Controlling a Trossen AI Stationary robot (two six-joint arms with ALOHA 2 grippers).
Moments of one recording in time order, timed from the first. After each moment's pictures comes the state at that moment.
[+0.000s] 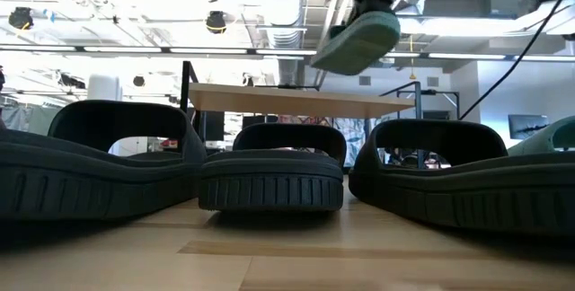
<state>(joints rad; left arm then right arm) 0.00 0.94 1.05 -0.28 -0.25 -0.15 -0.23 1.44 1.37 -0.62 0.58 -0.77</state>
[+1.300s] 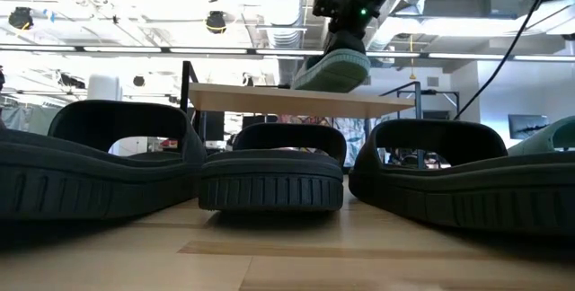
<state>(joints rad) 0.00 0.94 1.05 -0.27 -0.33 -0.14 -0.31 1.62 1.37 -0.44 0.49 -0.76</state>
